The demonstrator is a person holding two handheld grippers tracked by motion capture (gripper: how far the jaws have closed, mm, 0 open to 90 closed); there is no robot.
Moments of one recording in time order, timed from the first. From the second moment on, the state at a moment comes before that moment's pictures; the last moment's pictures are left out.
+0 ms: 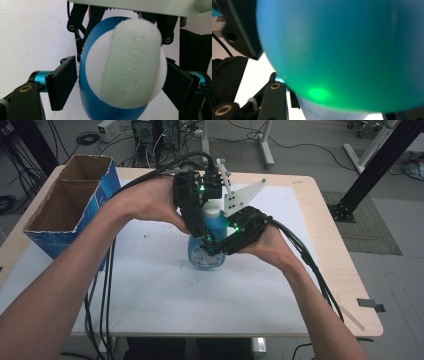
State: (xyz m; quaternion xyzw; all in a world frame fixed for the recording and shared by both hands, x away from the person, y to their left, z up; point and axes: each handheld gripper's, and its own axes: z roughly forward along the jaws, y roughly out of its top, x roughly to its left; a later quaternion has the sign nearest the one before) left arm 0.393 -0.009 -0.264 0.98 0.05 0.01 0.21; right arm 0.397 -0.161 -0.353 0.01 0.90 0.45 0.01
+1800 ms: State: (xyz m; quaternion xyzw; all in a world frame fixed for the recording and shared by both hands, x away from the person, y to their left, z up) left arm 0.389 -0.015 -0.262 0.98 0.04 0.04 0.20; right arm 0.396 -0.161 -0.354 0.01 0.89 0.46 0.00
